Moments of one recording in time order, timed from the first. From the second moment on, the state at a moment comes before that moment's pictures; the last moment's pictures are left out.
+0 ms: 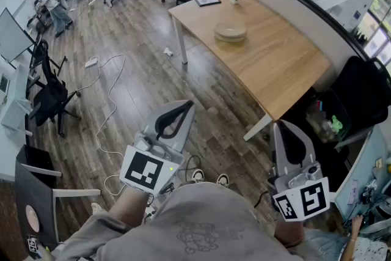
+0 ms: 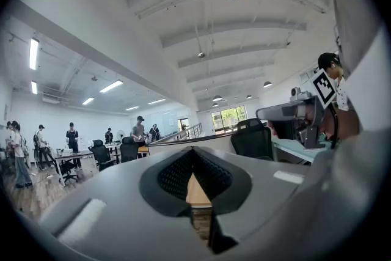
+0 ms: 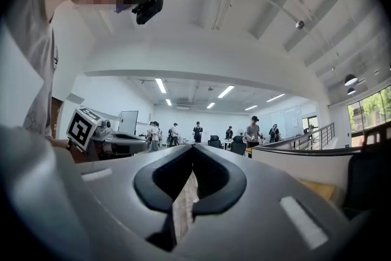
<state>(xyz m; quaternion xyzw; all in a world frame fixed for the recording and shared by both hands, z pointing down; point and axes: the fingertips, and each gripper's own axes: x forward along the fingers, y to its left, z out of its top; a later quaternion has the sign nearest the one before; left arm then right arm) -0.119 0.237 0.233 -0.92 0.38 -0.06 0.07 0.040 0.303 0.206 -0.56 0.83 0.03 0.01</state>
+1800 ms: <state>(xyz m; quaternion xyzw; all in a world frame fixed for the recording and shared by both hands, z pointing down) -0.065 0.188 0.264 -0.89 0.45 -0.07 0.06 0.129 0.243 0.249 -0.57 0.82 0.00 0.04</state>
